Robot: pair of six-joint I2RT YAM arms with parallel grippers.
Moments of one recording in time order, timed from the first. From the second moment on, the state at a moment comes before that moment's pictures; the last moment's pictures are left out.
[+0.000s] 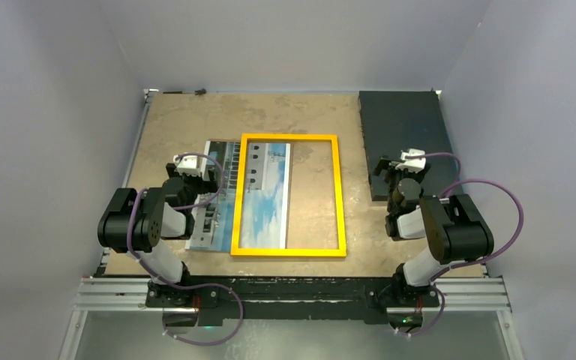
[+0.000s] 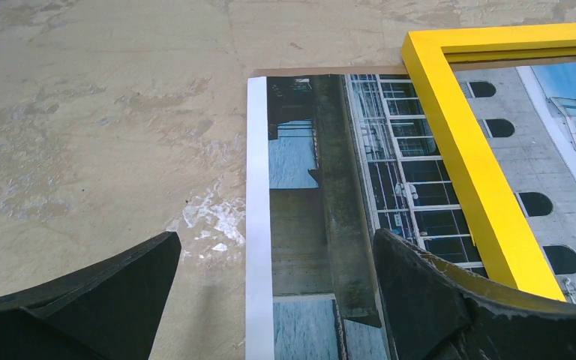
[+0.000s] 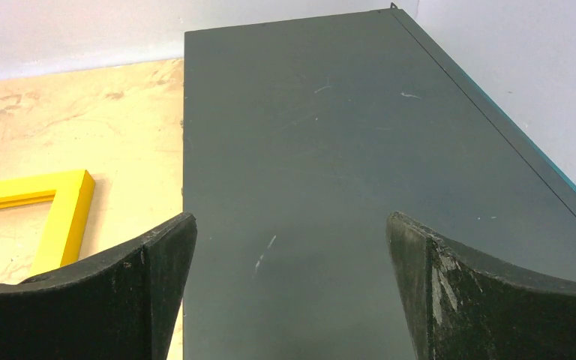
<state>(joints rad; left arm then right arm) 0.02 1.67 0.25 1.23 0.11 0.03 0.09 1.58 0.26 1.35 0.29 0.03</state>
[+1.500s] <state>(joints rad) 0.26 1.74 1.37 -0.56 0.21 0.10 0.65 1.77 1.05 0.08 0.15 0.66</state>
